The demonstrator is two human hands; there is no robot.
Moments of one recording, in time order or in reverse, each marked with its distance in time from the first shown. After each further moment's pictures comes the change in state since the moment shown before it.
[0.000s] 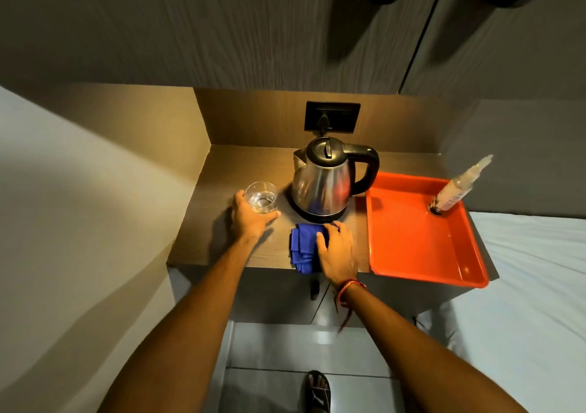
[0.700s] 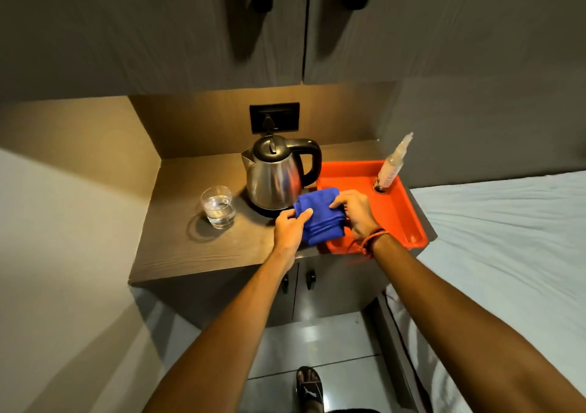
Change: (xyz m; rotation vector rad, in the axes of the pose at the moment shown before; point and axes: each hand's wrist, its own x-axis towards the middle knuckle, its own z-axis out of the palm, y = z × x) left_hand -0.123 0.049 0.112 -0.446 -0.496 -0.087; right_hand 0.024 0.023 -0.141 0.846 0.109 0.403
